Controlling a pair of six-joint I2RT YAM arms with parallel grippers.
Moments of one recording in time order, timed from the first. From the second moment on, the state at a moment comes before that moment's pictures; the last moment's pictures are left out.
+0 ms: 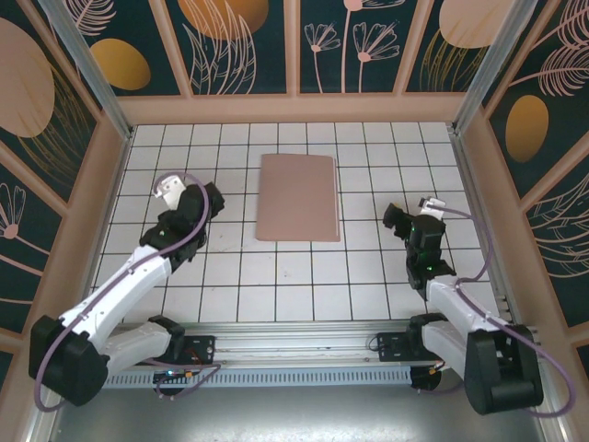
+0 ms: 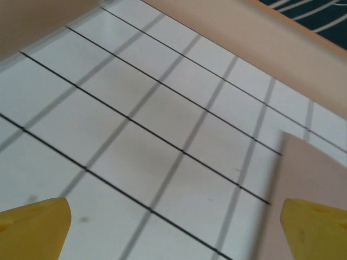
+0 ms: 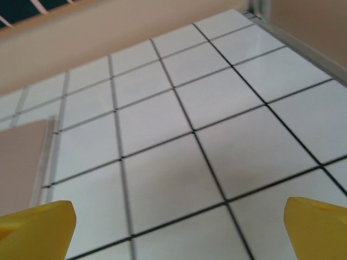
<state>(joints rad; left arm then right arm) -0.48 1.07 0.77 -0.39 -0.67 -0.81 0.14 1.01 0.26 0.37 0.28 0.33</state>
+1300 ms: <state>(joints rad) -0.23 1.26 0.38 0.49 -0.71 -0.19 -0.02 1.56 0.18 1.24 0.09 0.15</state>
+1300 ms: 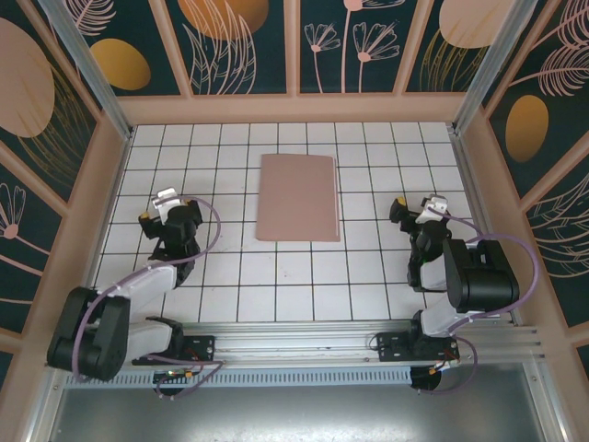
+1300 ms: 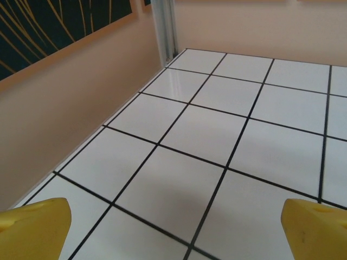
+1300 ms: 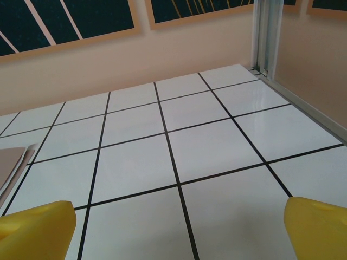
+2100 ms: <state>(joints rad) -0.05 1.52 0.20 1.14 -0.35 -0.09 -0.02 1.56 0.18 1.24 0.09 0.15</state>
